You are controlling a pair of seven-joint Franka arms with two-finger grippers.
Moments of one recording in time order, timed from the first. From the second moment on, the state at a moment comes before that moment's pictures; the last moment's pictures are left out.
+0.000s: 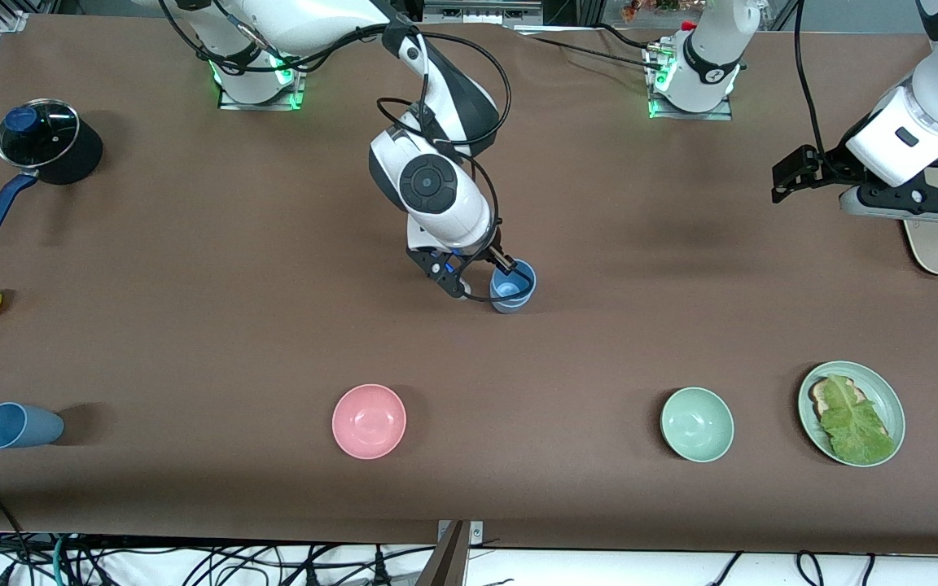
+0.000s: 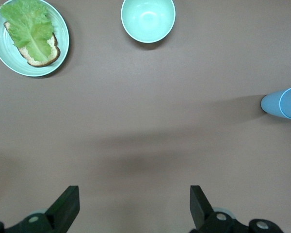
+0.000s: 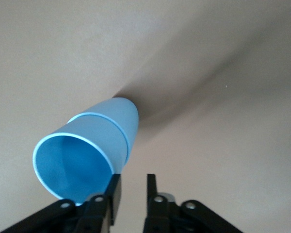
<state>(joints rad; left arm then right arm) 0.09 -0.07 -0.17 -1.78 -0.04 1.65 -0.02 0.78 0.75 -0.03 -1.23 0.30 2.05 1.39</state>
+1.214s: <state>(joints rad) 0.09 -0.07 -0.17 -1.77 -0.04 1.65 -0.02 0.58 0.60 -0.16 -1.20 0.27 1.47 0.80</state>
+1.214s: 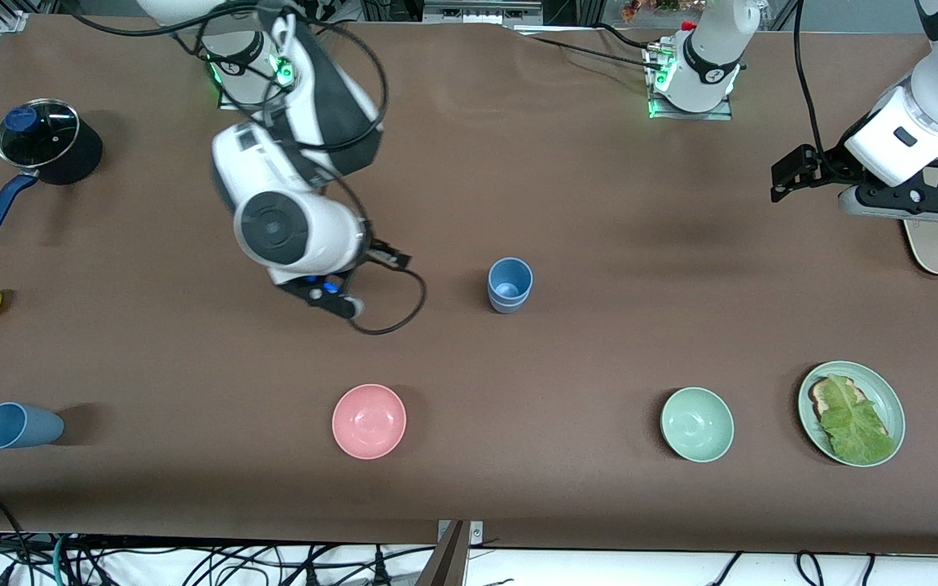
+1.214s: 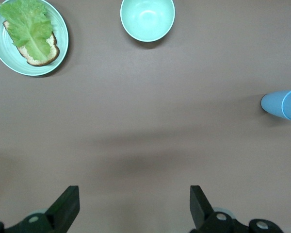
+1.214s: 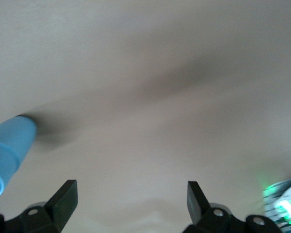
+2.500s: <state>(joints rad) 0.09 -0.07 -0.17 -1.77 -0.04 1.65 -0.02 0.14 0.19 -0.09 -1.57 -0.02 1.51 -0.03</state>
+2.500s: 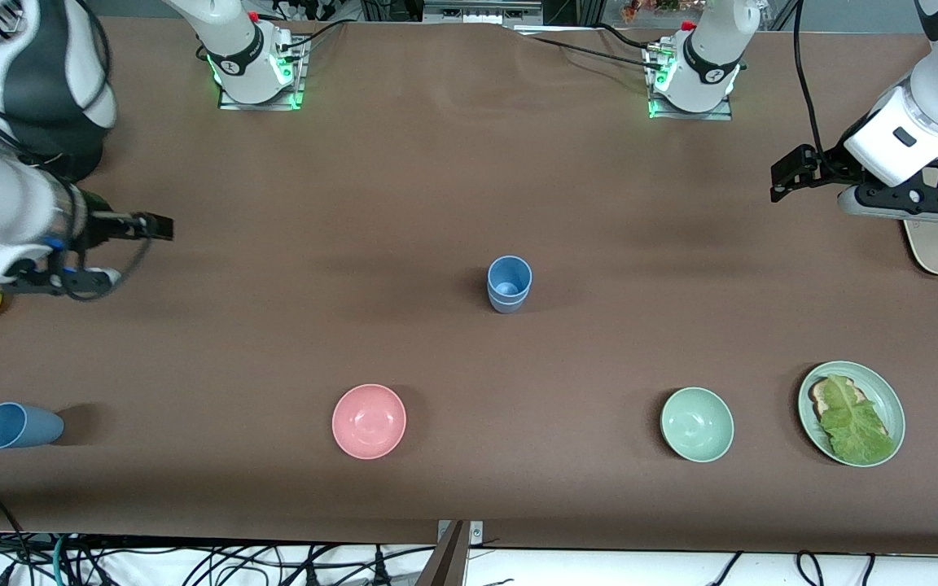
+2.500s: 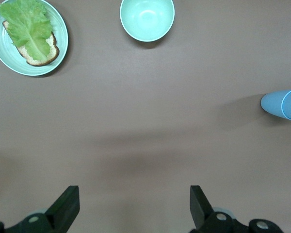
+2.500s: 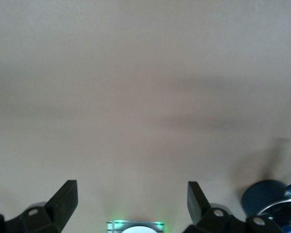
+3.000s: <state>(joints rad) 0.09 -0.07 -0.17 -1.77 -0.04 1.65 -0.02 0.08 0.02 -0.06 -1.60 -0.02 1.51 -0.03</state>
